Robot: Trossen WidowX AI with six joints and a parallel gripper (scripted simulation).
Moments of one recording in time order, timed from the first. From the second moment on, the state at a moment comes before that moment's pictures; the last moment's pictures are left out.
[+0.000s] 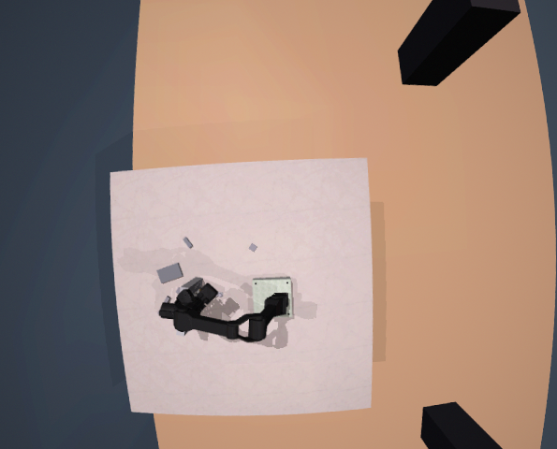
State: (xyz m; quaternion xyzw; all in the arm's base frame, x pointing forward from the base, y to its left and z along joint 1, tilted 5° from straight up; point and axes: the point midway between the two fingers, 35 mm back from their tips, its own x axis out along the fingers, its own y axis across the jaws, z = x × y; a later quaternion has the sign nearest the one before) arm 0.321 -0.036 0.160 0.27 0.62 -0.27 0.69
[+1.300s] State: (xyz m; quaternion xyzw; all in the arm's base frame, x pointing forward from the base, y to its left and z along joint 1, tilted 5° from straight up) arm 0.320 -0.037 0.159 0.63 0.33 -0.59 0.39
